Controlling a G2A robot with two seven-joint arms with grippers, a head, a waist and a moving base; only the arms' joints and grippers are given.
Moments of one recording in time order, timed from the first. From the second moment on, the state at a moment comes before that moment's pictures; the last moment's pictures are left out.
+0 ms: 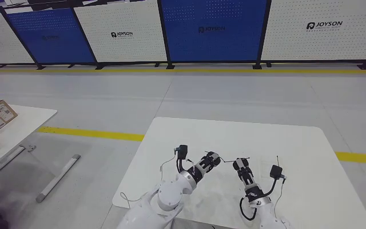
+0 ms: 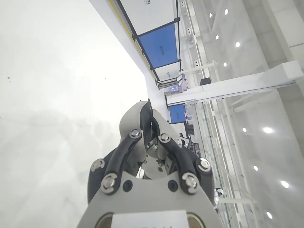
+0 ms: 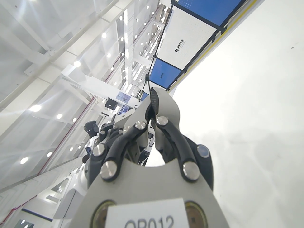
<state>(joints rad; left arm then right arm) 1.38 -1.23 -1.00 -1.68 -0.16 0.10 -0.06 -1.50 -1.37 1.13 -1.49 -0.22 -0.30 -0.04</state>
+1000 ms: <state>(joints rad) 1.39 -1.24 -0.99 -1.67 -0.06 0.09 -0.03 -1.51 -1.37 1.13 -1.51 -0.25 -0.27 -0.05</state>
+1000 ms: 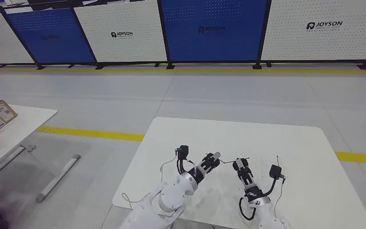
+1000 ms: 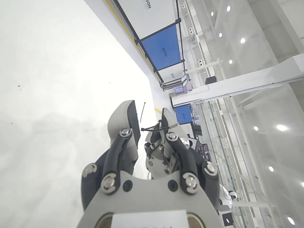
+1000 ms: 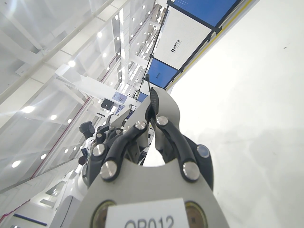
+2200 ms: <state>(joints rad) 1.40 -1.24 -0.97 -1.67 0.03 0.09 -0.06 -1.51 -1.38 1.13 -1.51 -0.27 -0.24 -0.02</state>
